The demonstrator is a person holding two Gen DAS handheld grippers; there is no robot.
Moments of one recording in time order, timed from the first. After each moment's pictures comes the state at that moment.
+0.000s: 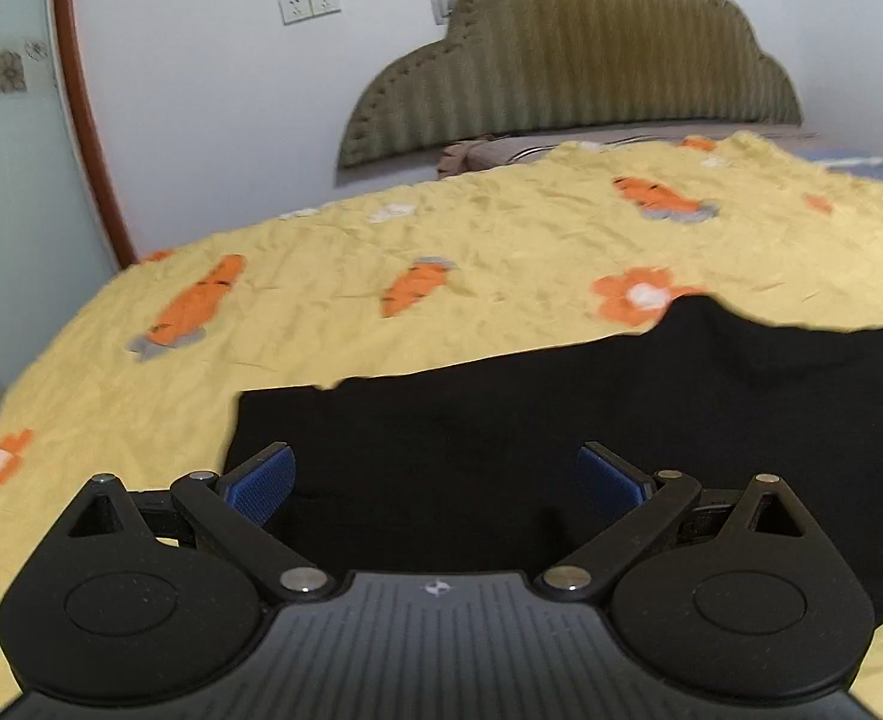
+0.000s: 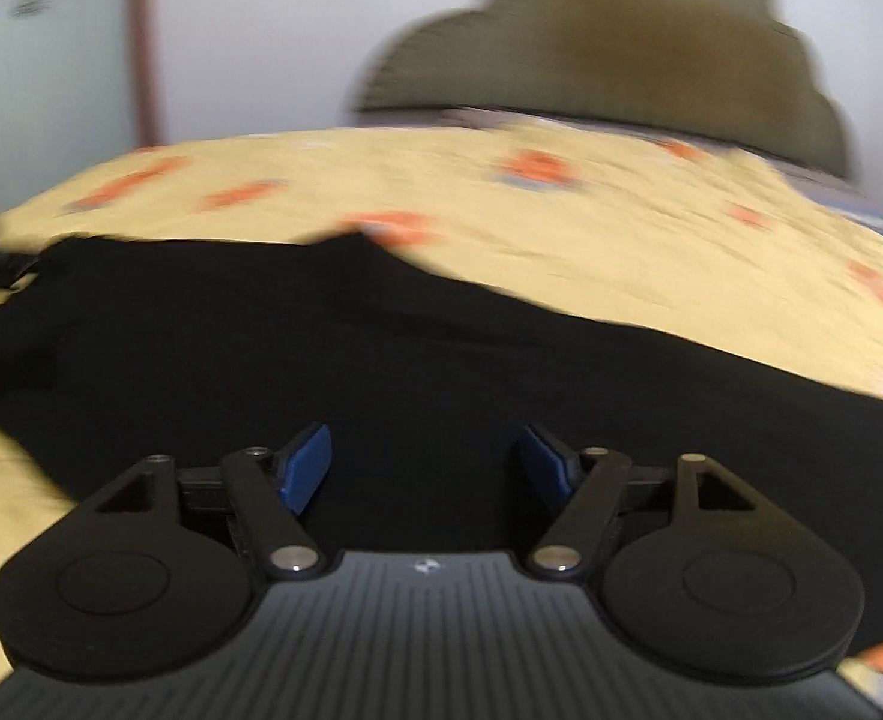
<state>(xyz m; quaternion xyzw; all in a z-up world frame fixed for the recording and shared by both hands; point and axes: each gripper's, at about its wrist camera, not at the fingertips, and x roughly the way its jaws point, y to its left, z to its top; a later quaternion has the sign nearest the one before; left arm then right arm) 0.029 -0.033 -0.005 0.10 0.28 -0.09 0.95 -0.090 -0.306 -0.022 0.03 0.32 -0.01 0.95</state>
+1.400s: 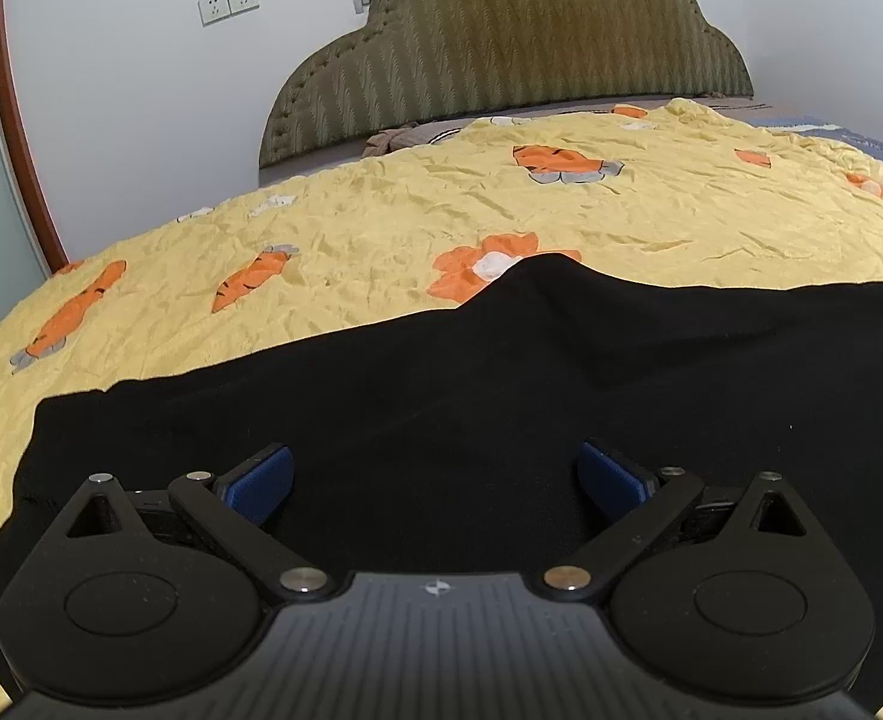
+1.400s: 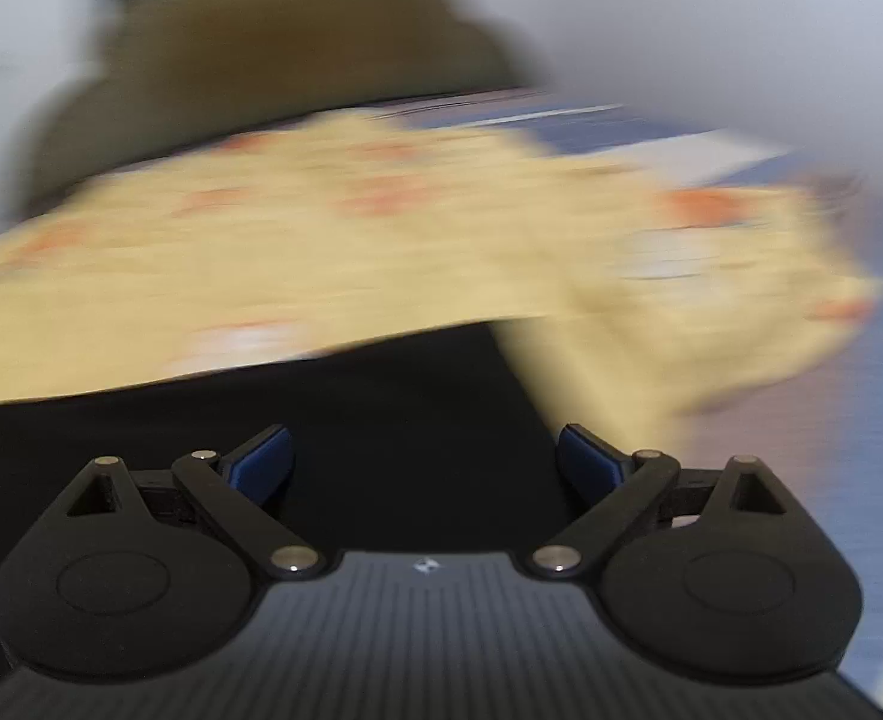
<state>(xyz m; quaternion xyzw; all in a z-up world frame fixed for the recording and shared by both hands) 0.038 -0.130 -0.055 0.13 0.29 -0.12 0.94 -0.170 -0.642 -0.057 0.14 0.29 -0.32 0.89</state>
